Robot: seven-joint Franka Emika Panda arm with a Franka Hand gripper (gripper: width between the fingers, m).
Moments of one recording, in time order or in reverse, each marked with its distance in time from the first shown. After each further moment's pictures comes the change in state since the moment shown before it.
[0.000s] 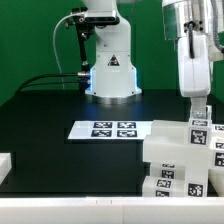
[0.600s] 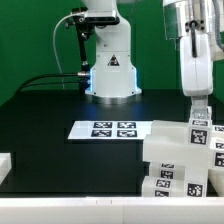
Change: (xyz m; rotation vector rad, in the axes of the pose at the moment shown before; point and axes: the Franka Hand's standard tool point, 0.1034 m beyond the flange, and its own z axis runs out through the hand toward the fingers) arm -0.007 -0.002 -0.012 0.013 -0.019 -0.022
